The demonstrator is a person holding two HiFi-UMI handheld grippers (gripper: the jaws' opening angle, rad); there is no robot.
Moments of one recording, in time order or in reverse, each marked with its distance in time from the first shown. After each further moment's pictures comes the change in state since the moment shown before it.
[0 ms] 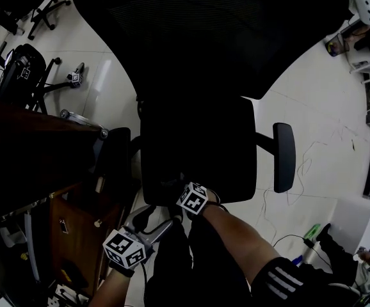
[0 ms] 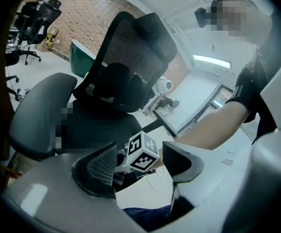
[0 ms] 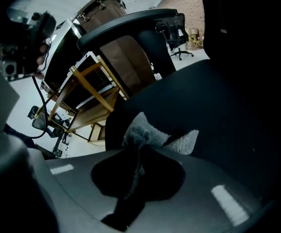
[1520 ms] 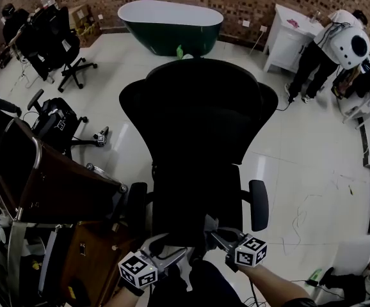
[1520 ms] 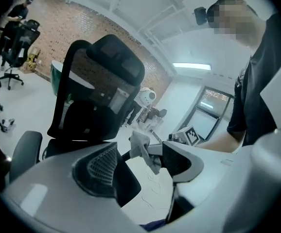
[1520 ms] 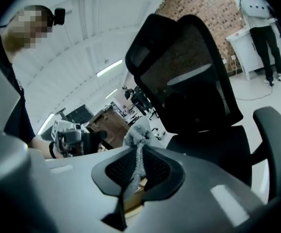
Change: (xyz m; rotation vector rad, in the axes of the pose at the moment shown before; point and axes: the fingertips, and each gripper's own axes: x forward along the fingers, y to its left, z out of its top) left arm -0.023 -0.155 0.131 0.162 -0.138 -0.100; right arm -0.382 0.030 0.059 0.450 -0.787 -0.033
